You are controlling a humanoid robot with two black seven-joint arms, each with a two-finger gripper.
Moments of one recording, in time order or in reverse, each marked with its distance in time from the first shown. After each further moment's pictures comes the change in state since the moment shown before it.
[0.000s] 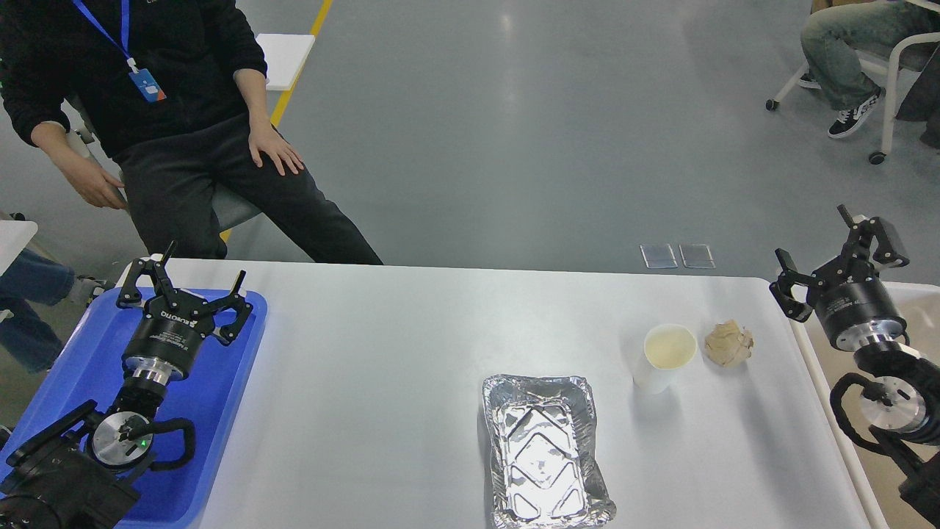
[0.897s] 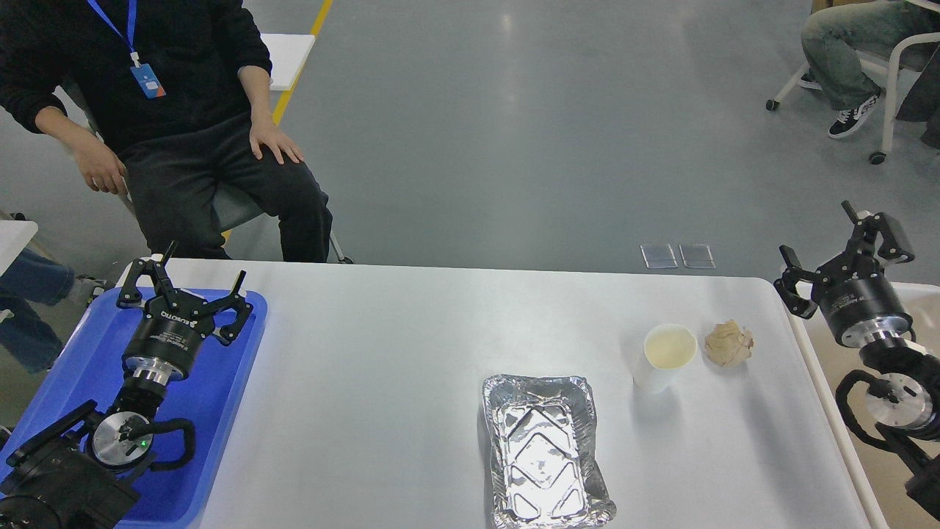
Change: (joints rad) left arm 0.001 0.000 0.000 0.000 0.000 0.000 0.000; right arm 0.010 -0.016 -0.004 0.000 0.000 0.001 -0.001
